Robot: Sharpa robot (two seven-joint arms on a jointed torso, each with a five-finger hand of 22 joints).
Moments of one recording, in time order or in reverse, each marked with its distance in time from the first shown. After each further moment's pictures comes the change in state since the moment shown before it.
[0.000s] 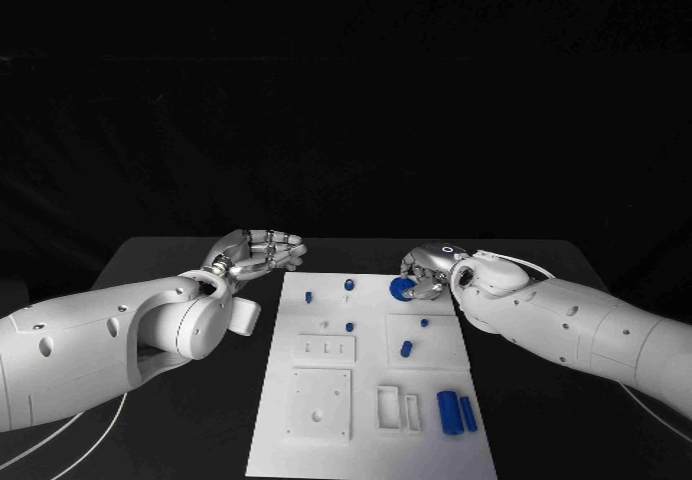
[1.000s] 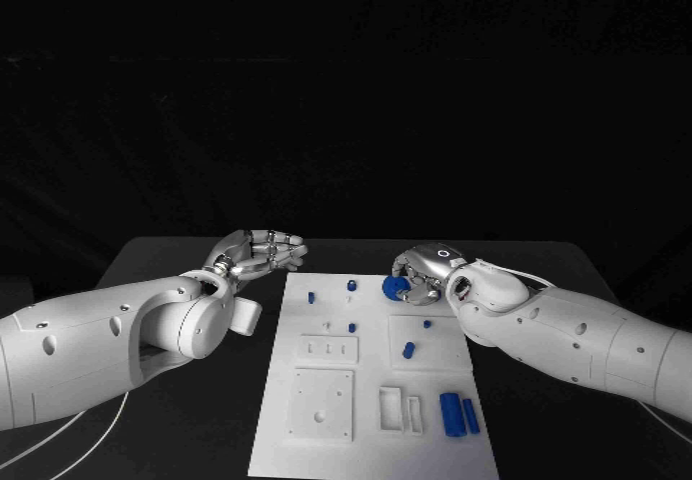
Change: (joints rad) left arm 0.000 -0.006 0.000 0.000 0.000 -0.001 -0.001; left_hand 0.000 0.000 0.000 0.000 0.000 0.000 0.000 0.000 0.000 0.000 0.000 0.000 0.000 0.000 0.000 0.000 0.001 0.000 0.000 0.000 0.000 0.001; right arm -0.009 -0.045 -0.007 0.162 -0.089 -0.127 -0.082; right_hand 0.009 -0.023 0.080 0.047 0.000 0.008 -0.008 0.003 0.013 0.027 -0.016 0.046 0.035 0.004 -0.011 -0.004 0.023 0.000 0.010 -0.009 0.038 0.000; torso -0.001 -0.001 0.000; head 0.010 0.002
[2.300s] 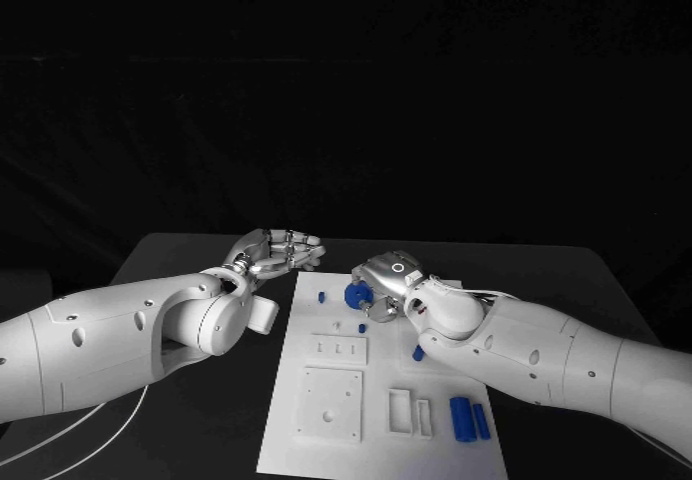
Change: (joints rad) left arm 0.000 0.024 0.000 -0.003 -0.007 -0.002 0.000; left_hand 0.006 0.002 -0.001 -0.001 0.000 0.000 0.000 0.000 0.000 0.000 0.000 0.000 0.000 0.000 0.000 -0.004 0.001 0.003 0.000 0.000 0.000 0.001; right arm 0.000 0.154 -0.059 0.011 -0.223 -0.083 -0.085; right_hand 0.018 -0.042 0.045 0.043 -0.020 0.006 -0.006 0.000 0.010 0.000 0.000 -0.004 -0.011 0.002 0.002 0.000 0.006 0.000 0.007 0.000 0.008 0.000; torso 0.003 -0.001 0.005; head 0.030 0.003
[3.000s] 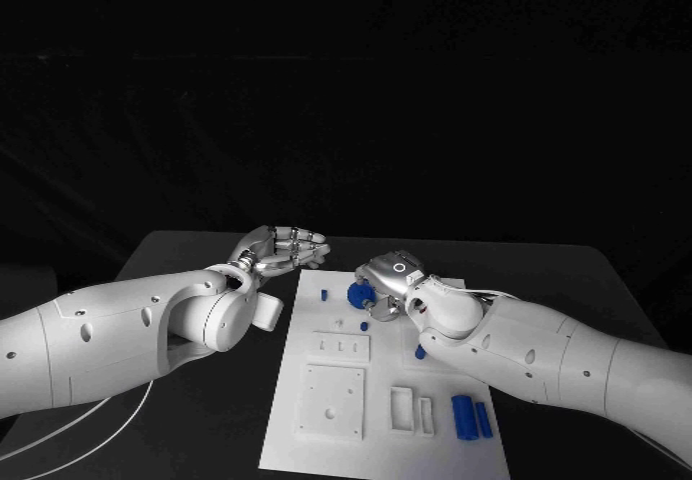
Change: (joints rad) left arm 0.000 0.005 0.000 -0.003 -0.013 0.000 0.000; left_hand 0.004 -0.002 -0.001 -0.001 -0.004 0.000 0.000 0.000 0.000 0.000 0.000 0.000 0.000 0.000 0.000 0.000 0.001 0.006 0.000 0.000 0.000 0.000; right arm -0.005 0.029 -0.009 -0.049 -0.010 0.006 -0.003; right_hand 0.000 -0.008 0.000 0.000 0.000 0.002 -0.002 -0.001 0.001 0.001 0.001 -0.009 -0.009 -0.002 -0.002 0.000 0.001 0.000 0.000 0.001 0.000 0.000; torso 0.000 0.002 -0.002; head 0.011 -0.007
